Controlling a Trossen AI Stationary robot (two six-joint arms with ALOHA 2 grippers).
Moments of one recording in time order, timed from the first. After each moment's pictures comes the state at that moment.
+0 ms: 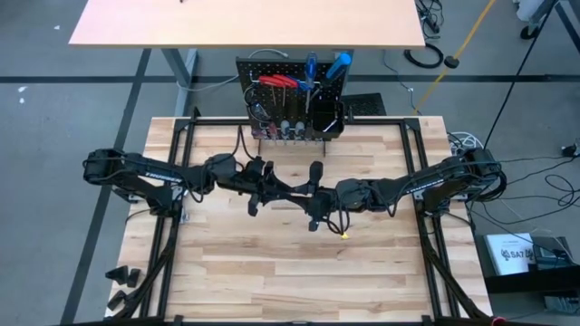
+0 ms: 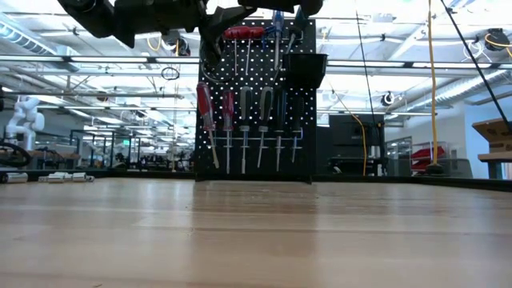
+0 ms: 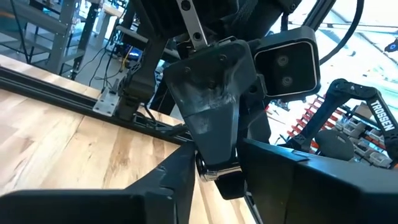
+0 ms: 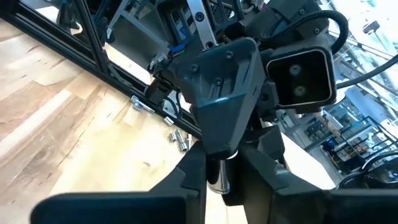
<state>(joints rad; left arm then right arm) 0.06 1.36 0.66 0.73 0.34 -0.46 0.19 1.54 1.01 0.41 0.36 -0.63</state>
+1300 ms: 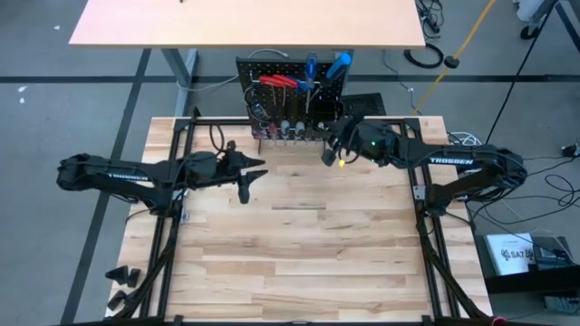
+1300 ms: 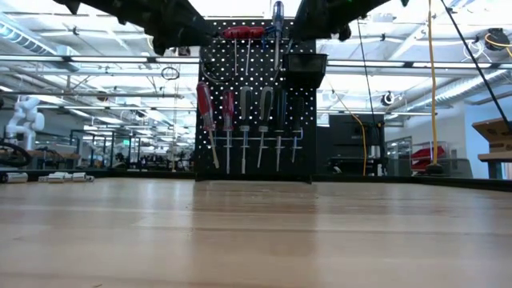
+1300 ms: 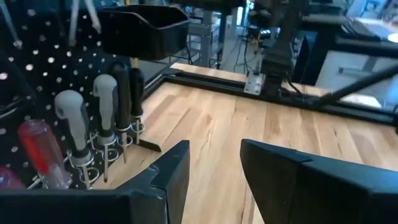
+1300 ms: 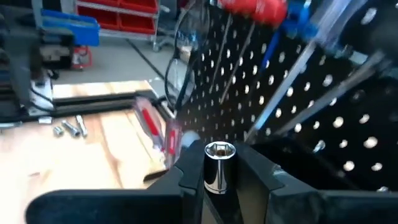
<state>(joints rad) 0.04 1.00 0.66 0.11 -0.23 -0.09 -0.21 1.27 1.01 0.08 0.41 -0.10</state>
